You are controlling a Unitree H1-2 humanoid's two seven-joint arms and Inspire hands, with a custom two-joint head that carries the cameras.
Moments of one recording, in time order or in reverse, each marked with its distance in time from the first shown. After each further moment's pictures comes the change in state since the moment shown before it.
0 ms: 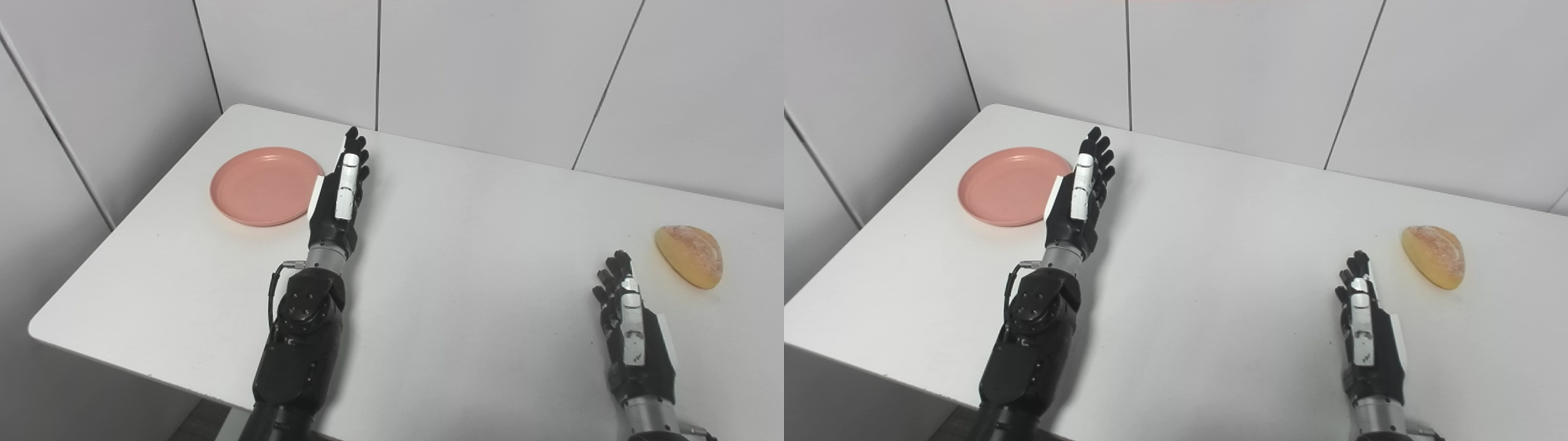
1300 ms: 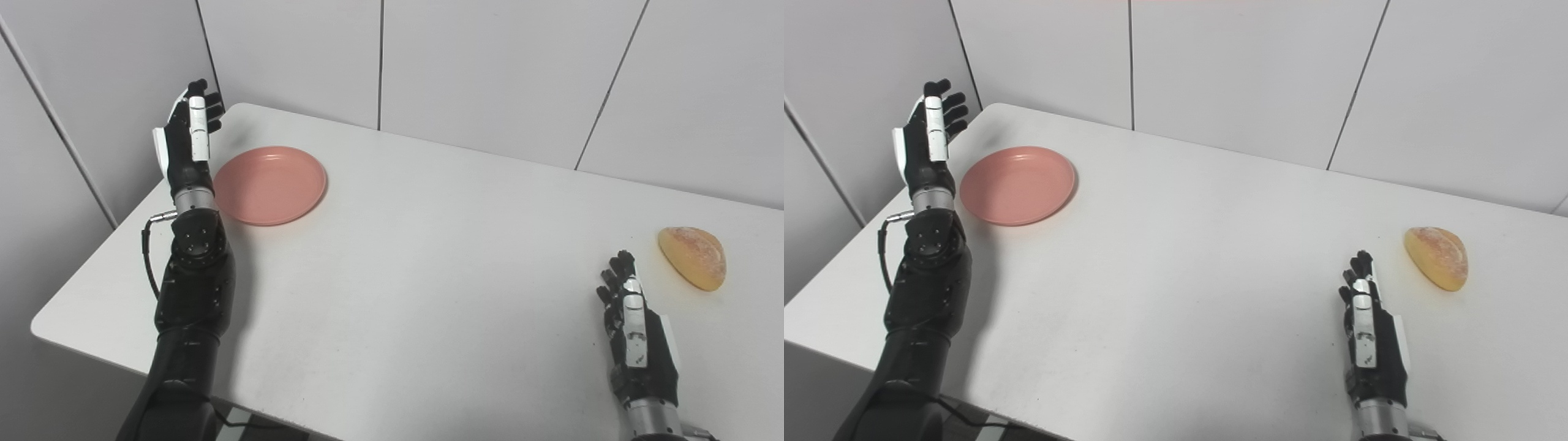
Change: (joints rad) left arm -0.119 0.334 0.208 0.292 0.076 -0.097 0.235; right arm 0.006 -0.002 -0.001 -0.003 -0.014 -0.016 -0.001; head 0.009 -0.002
